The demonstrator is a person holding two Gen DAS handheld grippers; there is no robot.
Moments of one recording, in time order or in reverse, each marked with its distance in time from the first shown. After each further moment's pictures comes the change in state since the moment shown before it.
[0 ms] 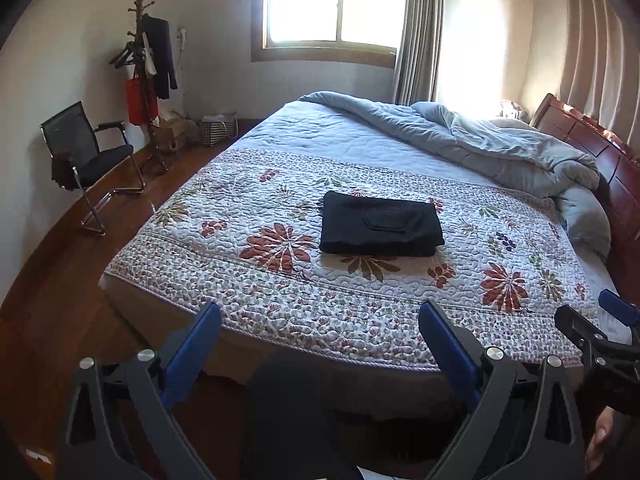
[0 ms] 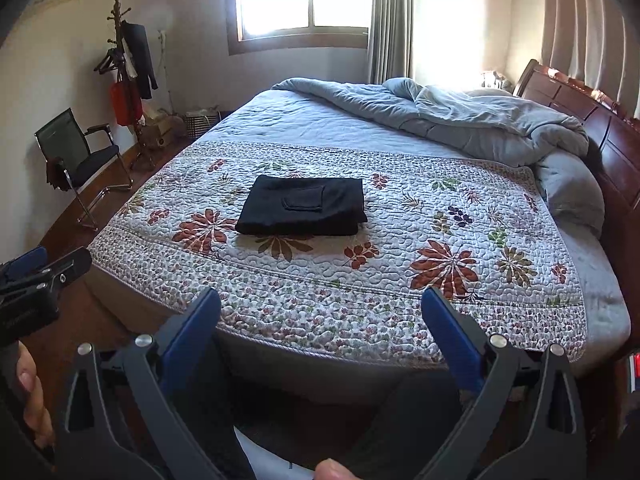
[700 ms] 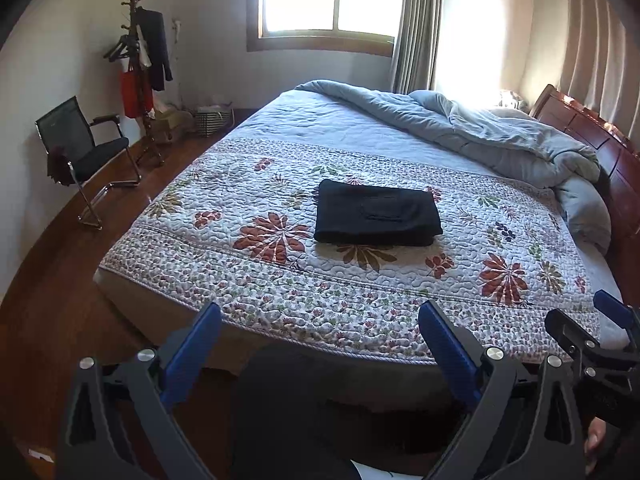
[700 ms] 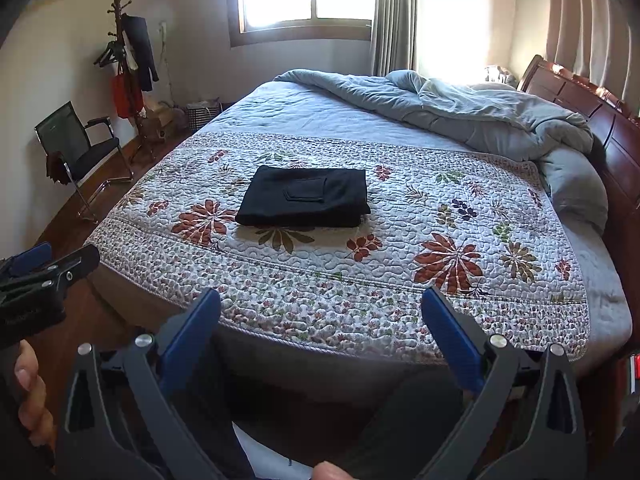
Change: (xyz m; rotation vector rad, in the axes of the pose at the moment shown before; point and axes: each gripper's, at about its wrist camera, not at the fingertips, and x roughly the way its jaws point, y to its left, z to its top) left arm 0.013 -0.010 -0.002 0.002 0.037 0.000; right arm 0.012 0.000 -0.003 -0.004 0.031 0.007
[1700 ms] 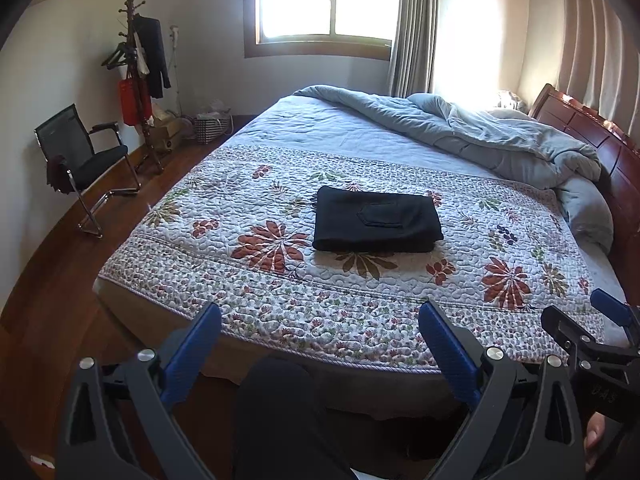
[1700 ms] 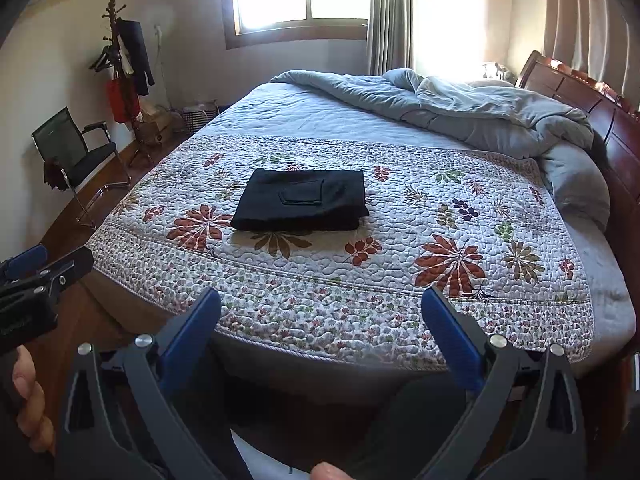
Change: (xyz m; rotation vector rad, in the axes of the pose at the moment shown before) left arm 0.009 -0.008 0.007 0.016 -0.016 0.004; right arm 0.016 -0.007 0.005 0.019 -0.003 0.002
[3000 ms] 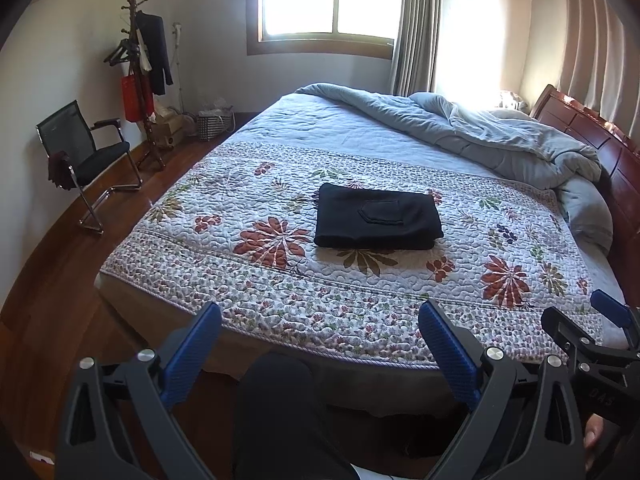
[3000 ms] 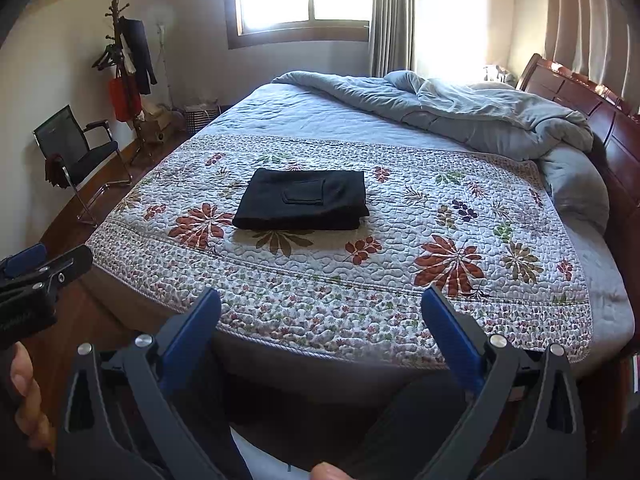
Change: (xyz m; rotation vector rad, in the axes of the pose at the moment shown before) left arm -0.009 0.004 -0.005 -0.013 0.008 -0.001; right arm -0.007 0.003 -0.004 -0.008 -0.003 -0.003
